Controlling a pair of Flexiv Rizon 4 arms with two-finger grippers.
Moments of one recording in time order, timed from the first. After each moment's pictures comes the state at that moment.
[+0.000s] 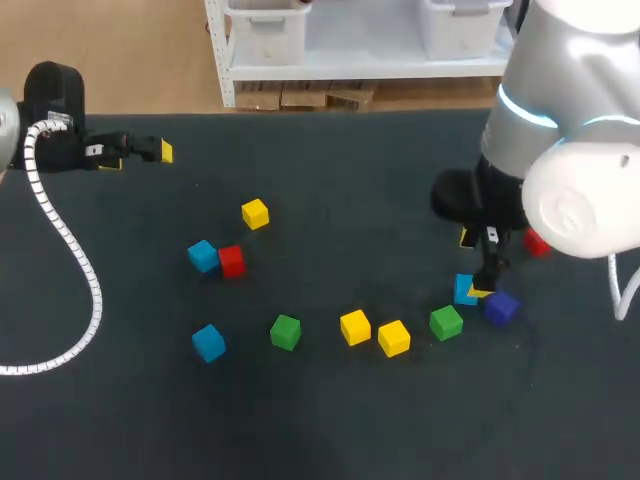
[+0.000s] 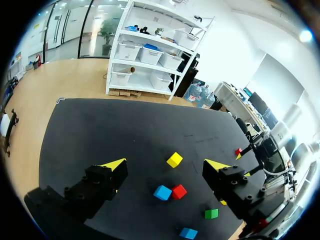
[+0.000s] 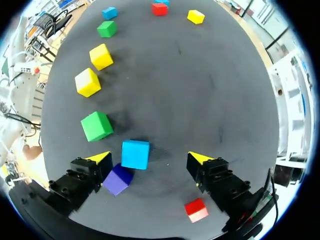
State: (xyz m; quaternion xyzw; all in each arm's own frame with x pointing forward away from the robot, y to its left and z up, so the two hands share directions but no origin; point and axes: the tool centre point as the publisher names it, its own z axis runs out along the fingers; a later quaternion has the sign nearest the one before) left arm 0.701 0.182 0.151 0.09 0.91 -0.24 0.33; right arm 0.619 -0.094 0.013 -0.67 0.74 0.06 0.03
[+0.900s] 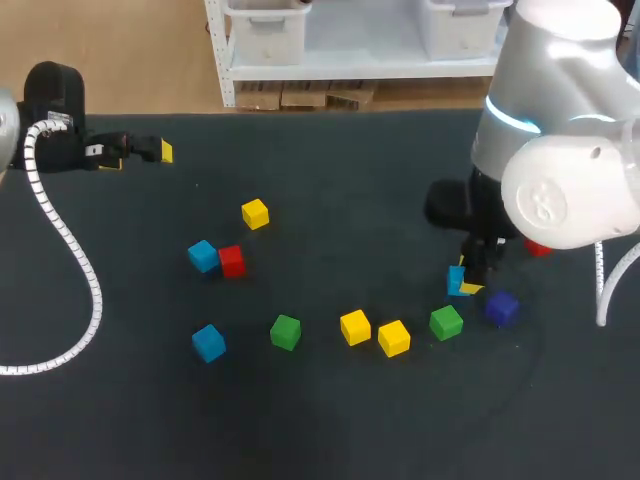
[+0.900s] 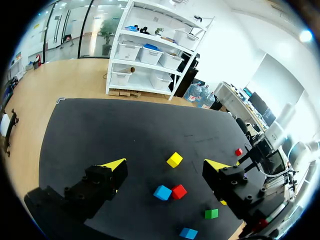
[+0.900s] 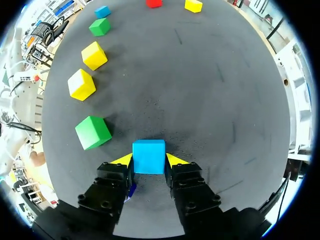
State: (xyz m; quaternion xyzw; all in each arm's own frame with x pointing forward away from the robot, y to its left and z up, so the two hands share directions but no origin) left arm 0.701 0.182 0.151 0.09 0.91 -0.24 0.33; right arm 0.614 -0.089 -0.004 -0.66 0.75 0.08 0.00
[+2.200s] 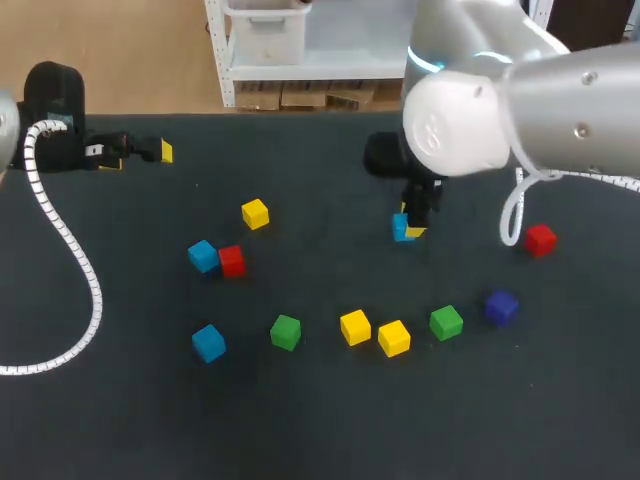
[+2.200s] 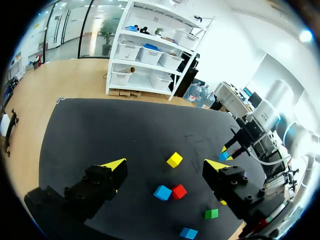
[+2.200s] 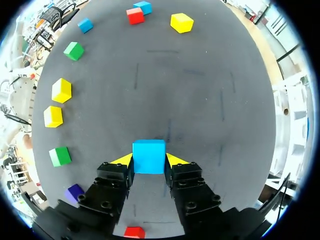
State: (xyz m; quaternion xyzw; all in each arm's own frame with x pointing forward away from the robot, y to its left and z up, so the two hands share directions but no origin) left arm 0.701 0.182 0.151 0.09 0.91 -0.24 0.33; right arm 0.712 -0.024 0.004 -0.72 0.69 0.07 0.00
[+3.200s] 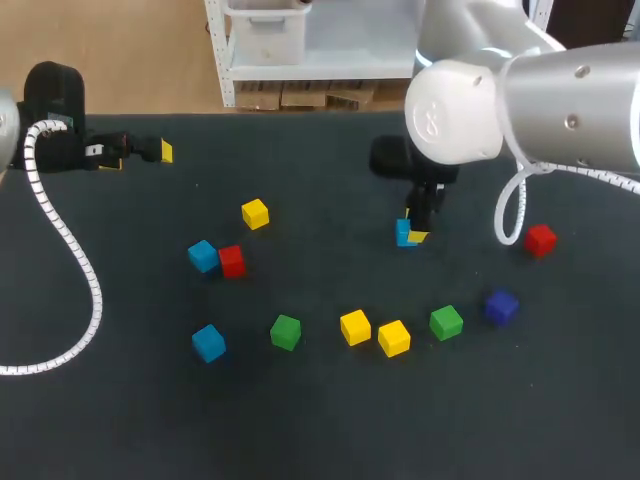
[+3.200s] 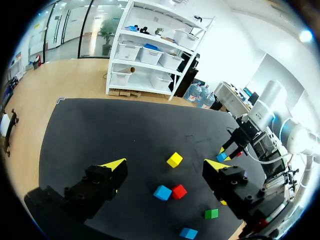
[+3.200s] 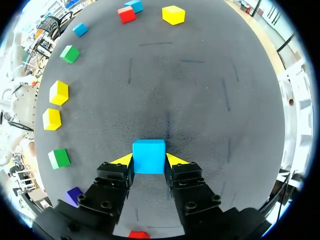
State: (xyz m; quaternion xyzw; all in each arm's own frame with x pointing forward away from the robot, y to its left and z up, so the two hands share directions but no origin) left arm 0.701 0.182 0.151 0.09 0.91 -0.24 0.33; right arm 0.711 -0.029 -0.009 -0.70 0.71 0.09 -0.01
